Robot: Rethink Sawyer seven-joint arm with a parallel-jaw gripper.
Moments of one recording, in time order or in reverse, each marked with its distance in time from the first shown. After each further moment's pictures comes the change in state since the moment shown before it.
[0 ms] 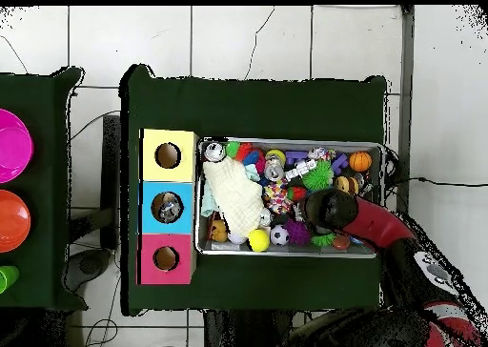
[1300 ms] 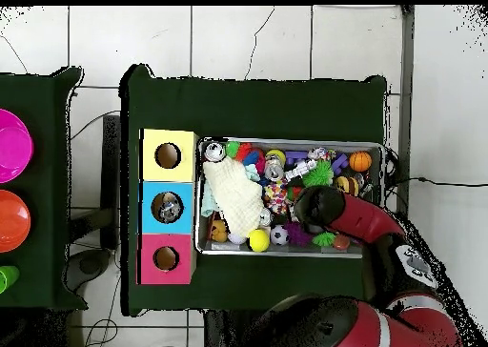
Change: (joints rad) arm 0.130 0.003 -0.133 -0.011 0.098 0.005 0.001
